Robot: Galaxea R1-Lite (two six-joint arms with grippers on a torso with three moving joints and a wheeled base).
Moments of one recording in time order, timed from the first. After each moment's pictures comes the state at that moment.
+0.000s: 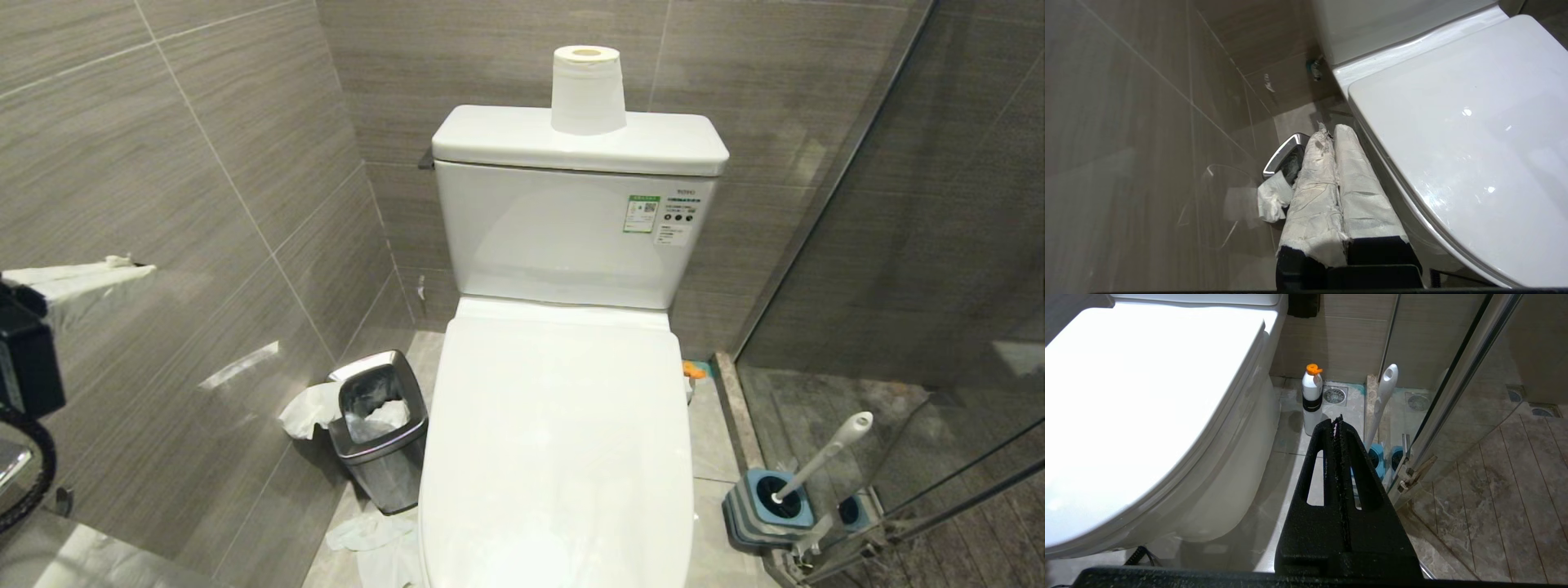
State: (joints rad) left arm -0.14 1.04 -0.92 0.02 -0.14 0.36; right arm 0.01 0.00 0.00 0.00 -0.02 0.07
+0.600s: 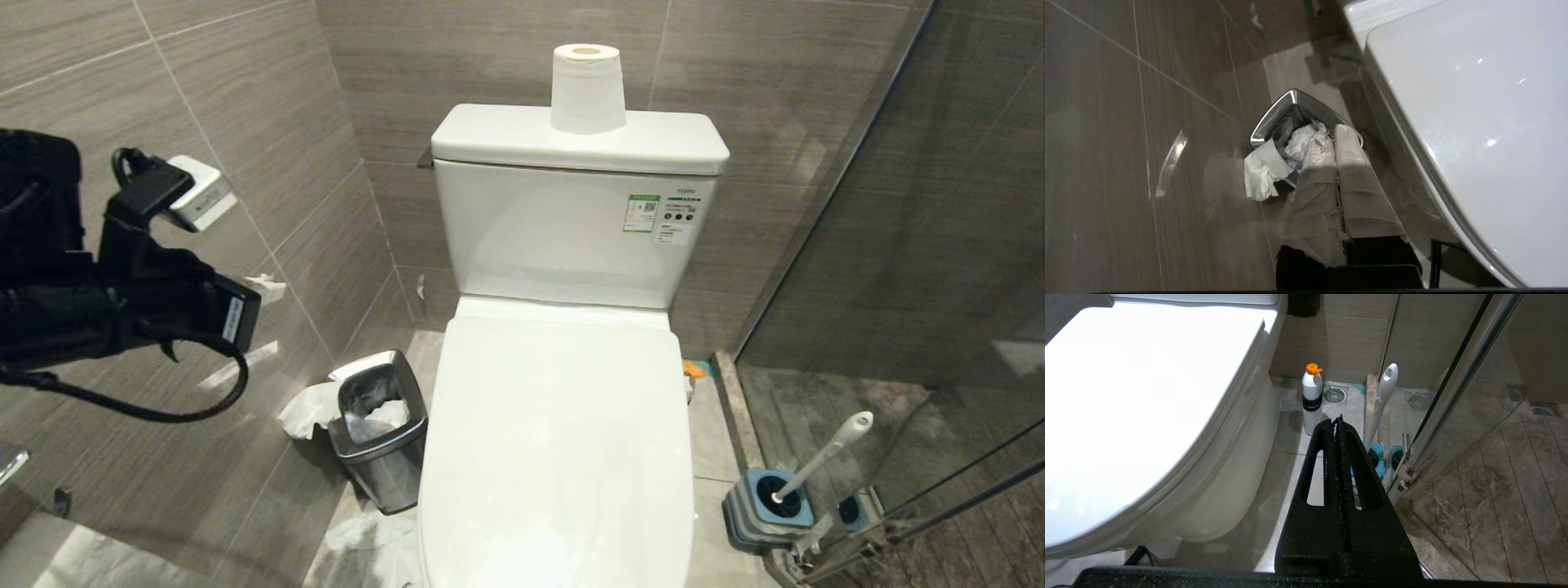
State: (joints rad) left arm -0.13 1.46 -1.06 -0.02 -0.08 0.35; right arm 0.01 0.00 0.00 0.00 -0.02 0.07
